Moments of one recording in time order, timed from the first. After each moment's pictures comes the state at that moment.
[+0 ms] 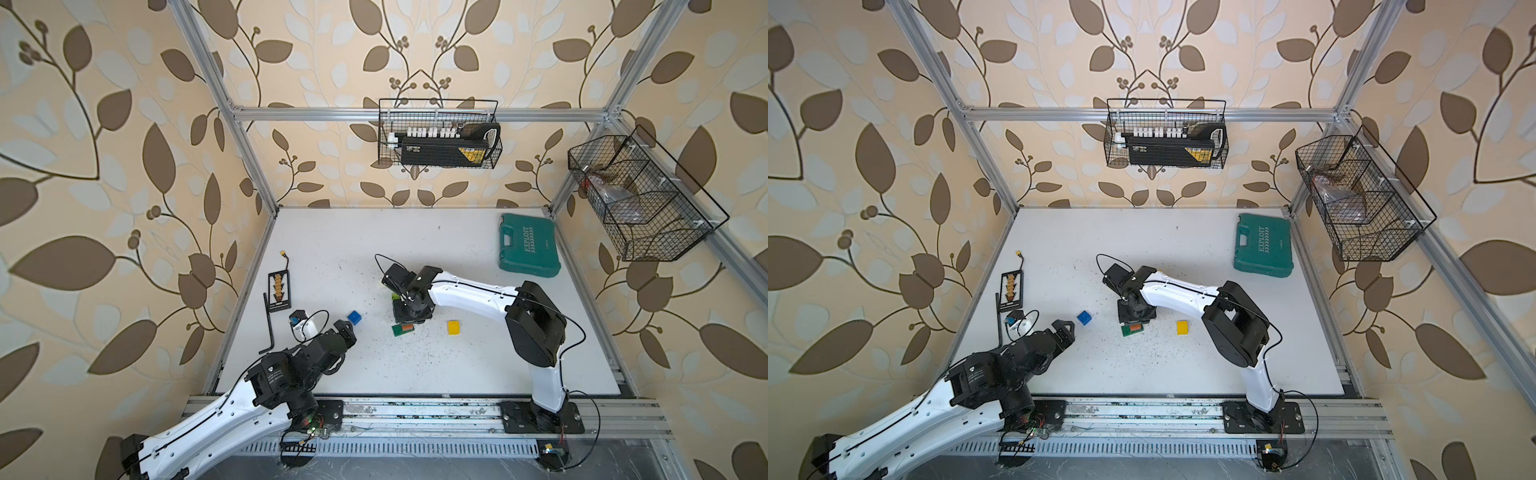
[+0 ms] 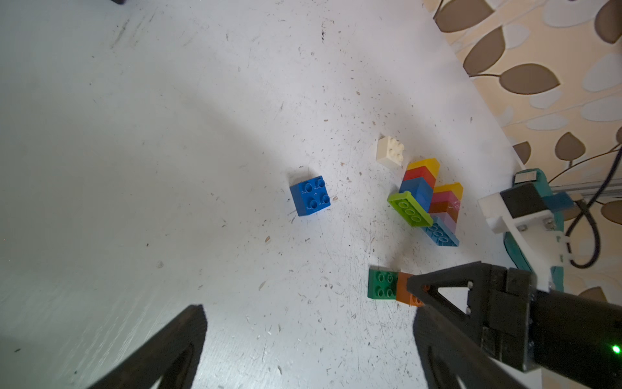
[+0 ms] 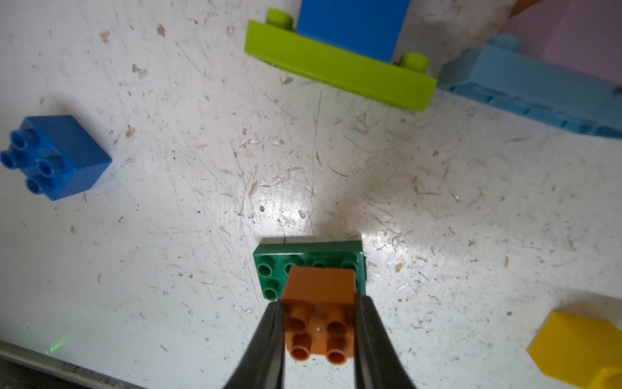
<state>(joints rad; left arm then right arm) -0.97 0.46 0.49 -0.93 -0.54 -1.41 0.90 2.01 1.53 -0.90 0.00 0.78</state>
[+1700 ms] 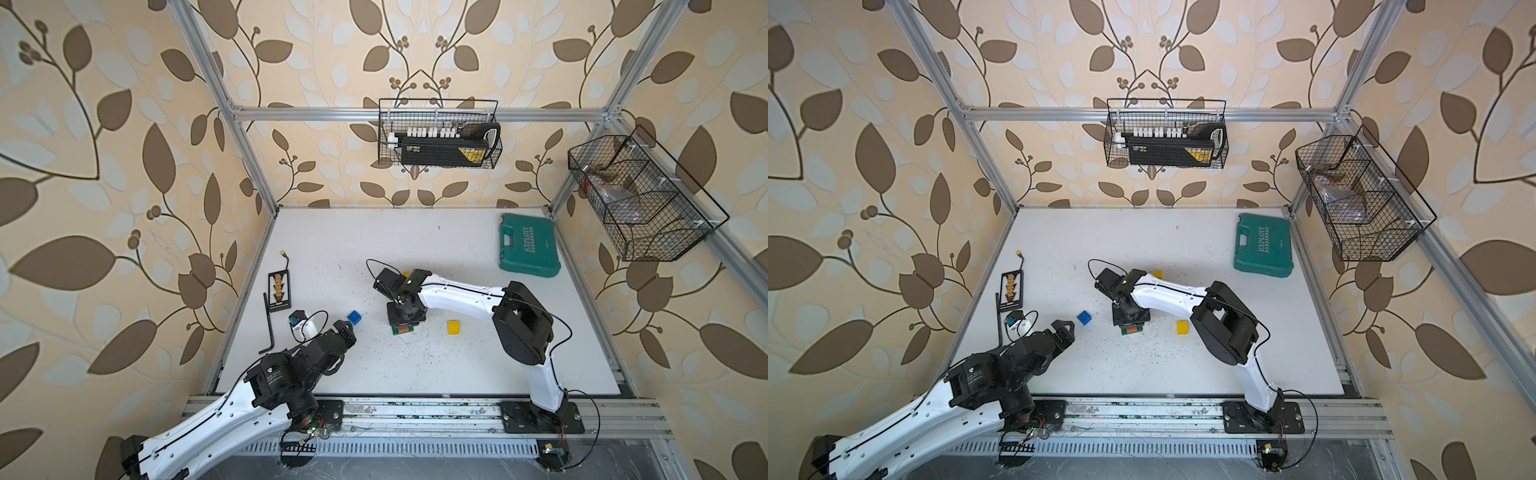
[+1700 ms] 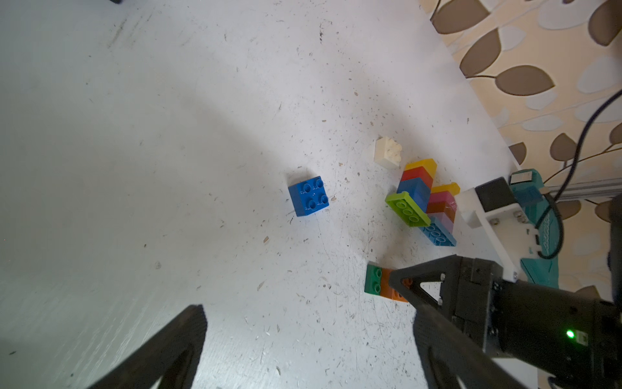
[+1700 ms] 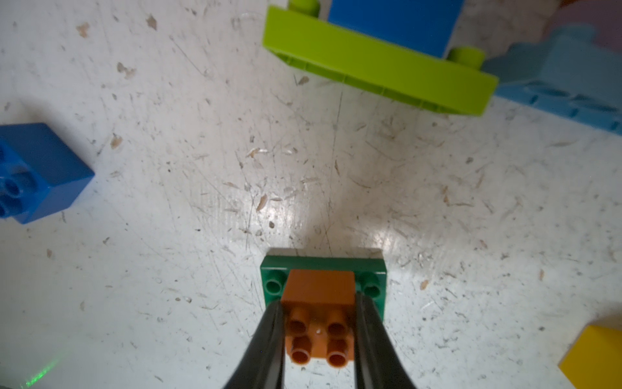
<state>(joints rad) -0.97 0.44 0.49 -0.92 -0.54 -1.41 0.94 2.09 1.57 -0.90 0.06 0.83</state>
